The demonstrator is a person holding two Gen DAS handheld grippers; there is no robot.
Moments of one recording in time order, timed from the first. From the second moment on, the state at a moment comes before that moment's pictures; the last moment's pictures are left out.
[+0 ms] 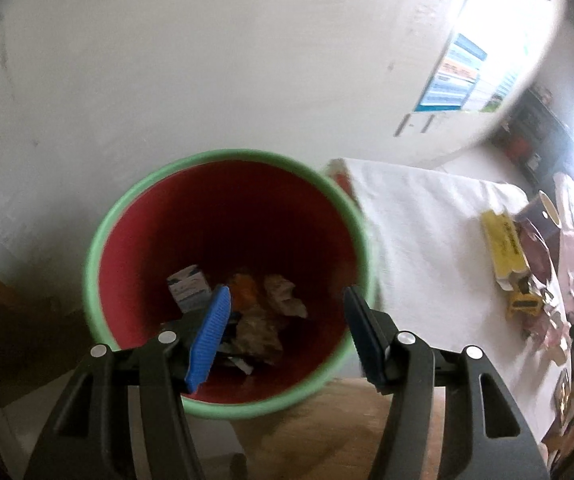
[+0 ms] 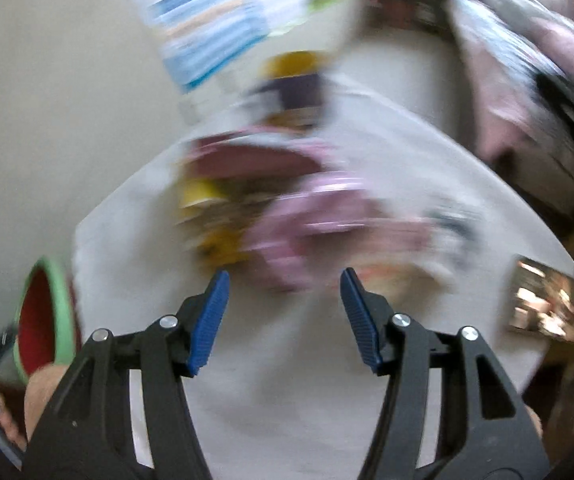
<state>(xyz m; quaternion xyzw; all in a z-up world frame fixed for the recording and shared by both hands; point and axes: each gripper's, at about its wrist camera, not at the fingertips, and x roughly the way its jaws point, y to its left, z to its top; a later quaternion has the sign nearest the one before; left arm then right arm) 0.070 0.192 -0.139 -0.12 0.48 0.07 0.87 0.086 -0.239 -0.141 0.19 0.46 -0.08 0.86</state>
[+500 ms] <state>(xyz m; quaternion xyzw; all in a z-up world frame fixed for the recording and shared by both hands) 0.064 0.099 -0.119 -0.04 0.48 -0.01 0.88 0.104 -0.352 -0.219 0.36 0.49 -0.14 0.78</state>
